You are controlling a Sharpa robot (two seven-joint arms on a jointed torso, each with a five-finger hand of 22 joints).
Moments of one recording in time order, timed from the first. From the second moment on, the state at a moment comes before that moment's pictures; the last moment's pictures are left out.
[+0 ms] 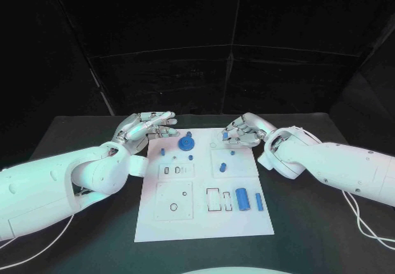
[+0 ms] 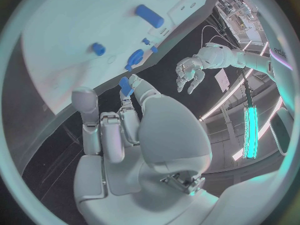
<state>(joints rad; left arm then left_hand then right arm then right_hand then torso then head) 1.23 -0.87 -0.12 1.59 0.10 -0.25 0.47 1.24 0.03 0.24 -0.01 0.05 0.94 0.22 0.11 0.07 1.04 0.16 0.13 0.07 1.17 0.10 0.24 0.21 0.18 1.06 0.21 0.21 0.10 1.15 -0.80 -0.01 1.44 -1.07 -0.42 0.02 1.37 0.02 0.21 -0.03 0.25 1.04 0.12 0.17 0.09 1.40 0.04 1.38 1.31 1.47 -0.03 1.55 1.31 0.15 1.25 0.08 1.18 0.76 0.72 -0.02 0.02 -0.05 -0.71</state>
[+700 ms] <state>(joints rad) 1.24 -0.85 -0.12 1.57 0.10 -0.25 0.47 1.24 0.03 0.24 -0.01 0.05 0.94 0.22 0.11 0.07 1.04 0.16 0.13 0.07 1.17 0.10 0.24 0.21 0.18 1.06 0.21 0.21 0.10 1.15 -0.55 -0.04 1.46 -1.27 -0.36 -0.23 1.35 0.02 0.23 -0.03 0.20 1.04 0.13 0.17 0.09 1.40 0.04 1.38 1.31 1.47 -0.03 1.55 1.31 0.15 1.24 0.08 1.18 0.75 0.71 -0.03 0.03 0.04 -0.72</state>
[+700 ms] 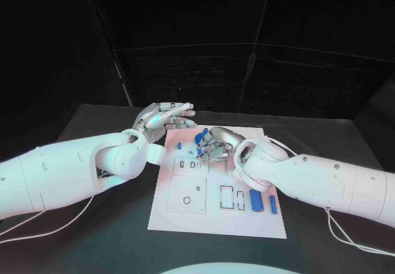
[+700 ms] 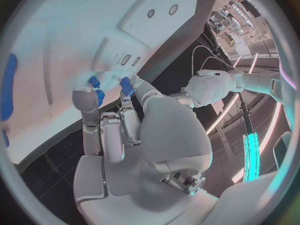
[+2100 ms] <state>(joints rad) 1.25 -0.84 -0.12 1.55 0.10 -0.25 0.47 1.24 0.03 0.24 -0.01 0.05 0.94 0.22 0.11 0.07 1.04 0.16 0.13 0.07 1.17 0.10 0.24 0.21 0.18 1.06 0.21 0.21 0.10 1.12 -0.50 -0.05 1.46 -1.50 -0.28 -0.33 1.33 0.00 0.24 -0.03 0.19 1.03 0.13 0.17 0.09 1.40 0.04 1.38 1.31 1.47 -0.03 1.55 1.31 0.15 1.24 0.08 1.18 0.75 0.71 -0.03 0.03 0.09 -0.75</state>
